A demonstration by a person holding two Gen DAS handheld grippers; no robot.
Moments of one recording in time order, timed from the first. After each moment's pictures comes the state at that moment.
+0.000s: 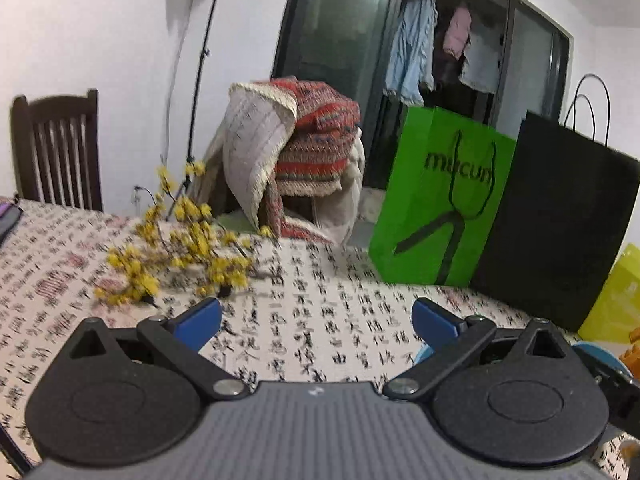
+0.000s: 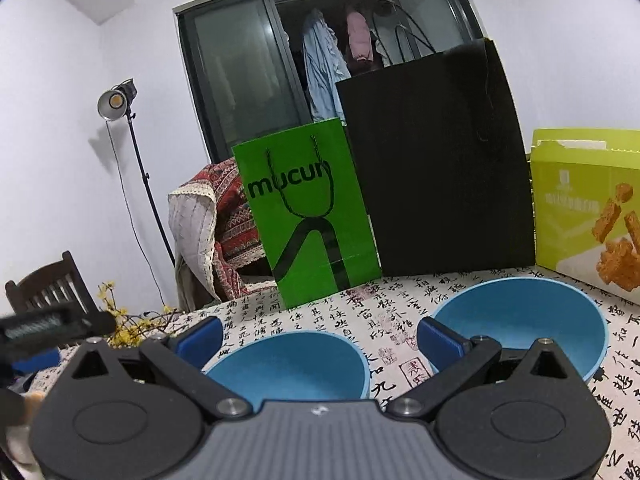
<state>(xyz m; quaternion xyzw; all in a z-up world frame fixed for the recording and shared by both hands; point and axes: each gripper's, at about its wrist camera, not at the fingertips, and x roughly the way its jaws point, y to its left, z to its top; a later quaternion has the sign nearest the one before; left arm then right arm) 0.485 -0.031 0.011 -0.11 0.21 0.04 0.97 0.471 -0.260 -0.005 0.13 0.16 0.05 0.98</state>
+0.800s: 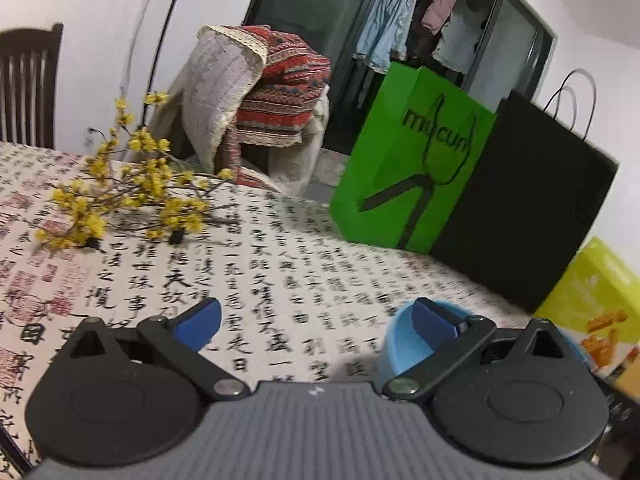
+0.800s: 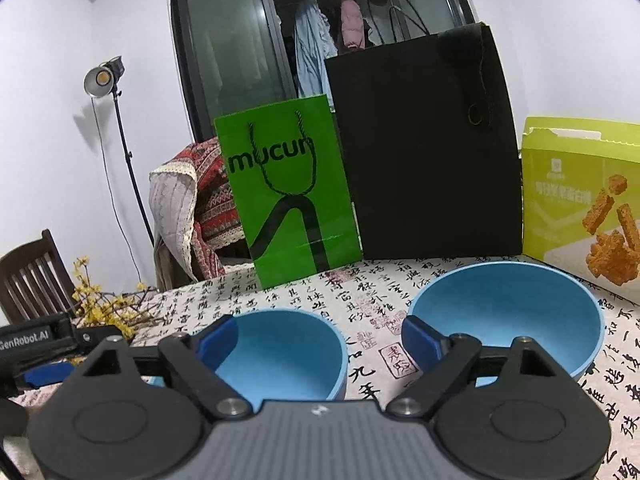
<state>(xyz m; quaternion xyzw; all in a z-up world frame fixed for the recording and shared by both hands) 0.500 -0.015 -0.008 -0.17 0.26 -0.04 0.95 0.478 -0.262 -0.016 0.11 0.18 0.03 0.98</state>
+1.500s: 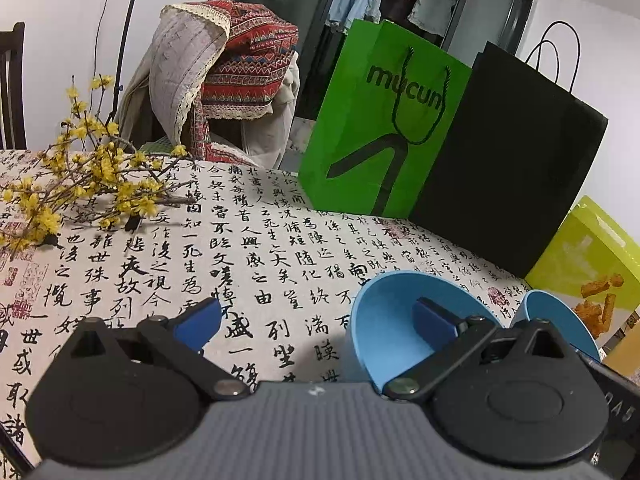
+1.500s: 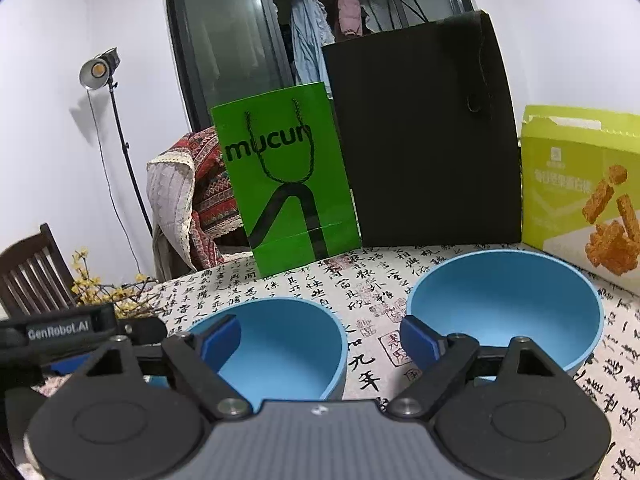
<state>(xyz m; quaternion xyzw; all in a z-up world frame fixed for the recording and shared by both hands) 0.521 -0.047 -0.018 -0.13 0.30 -0.07 0.94 0.480 -0.265 -0.016 0.12 0.21 0.03 0.97</state>
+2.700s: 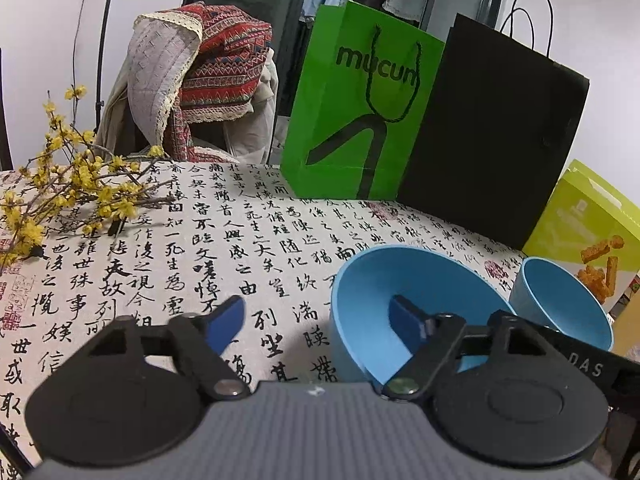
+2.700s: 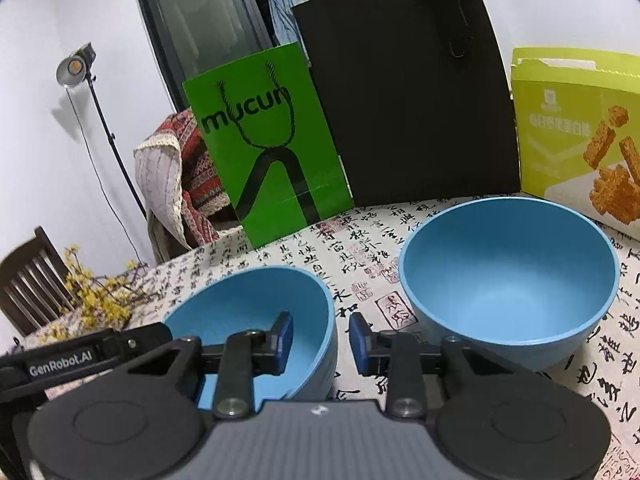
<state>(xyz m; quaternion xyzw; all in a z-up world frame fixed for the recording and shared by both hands) 0.520 -0.064 -0.029 -0.09 0.30 -0.09 0.95 0.496 -0.268 -0.034 0.15 0.26 0.02 0.95</state>
